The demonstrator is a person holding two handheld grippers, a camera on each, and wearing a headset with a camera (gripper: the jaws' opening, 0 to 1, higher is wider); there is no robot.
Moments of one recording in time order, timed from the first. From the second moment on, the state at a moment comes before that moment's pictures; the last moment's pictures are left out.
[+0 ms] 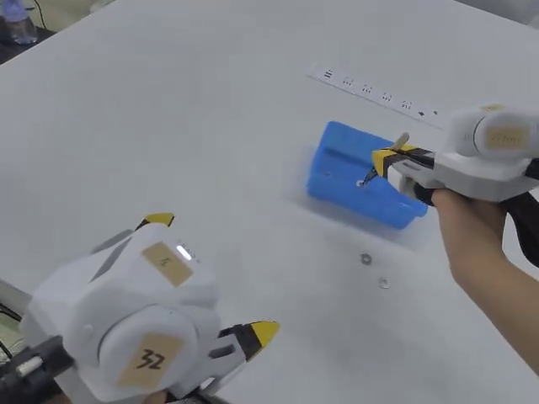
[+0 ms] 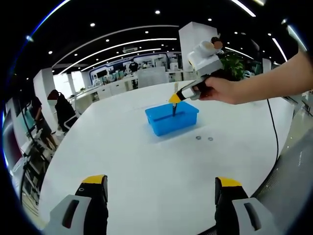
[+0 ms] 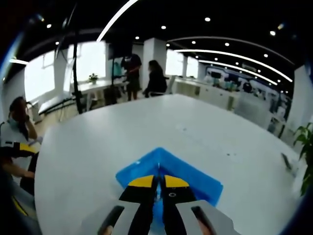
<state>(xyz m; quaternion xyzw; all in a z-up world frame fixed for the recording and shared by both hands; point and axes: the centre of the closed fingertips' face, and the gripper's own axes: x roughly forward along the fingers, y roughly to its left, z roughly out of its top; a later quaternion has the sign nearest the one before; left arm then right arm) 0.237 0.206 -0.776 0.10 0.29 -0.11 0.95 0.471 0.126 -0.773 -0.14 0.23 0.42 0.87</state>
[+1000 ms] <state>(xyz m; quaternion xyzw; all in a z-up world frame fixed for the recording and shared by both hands) 0.237 0.207 -0.779 0.10 0.30 -0.11 0.94 0.470 0.134 -0.800 -0.17 0.22 0.43 0.86</state>
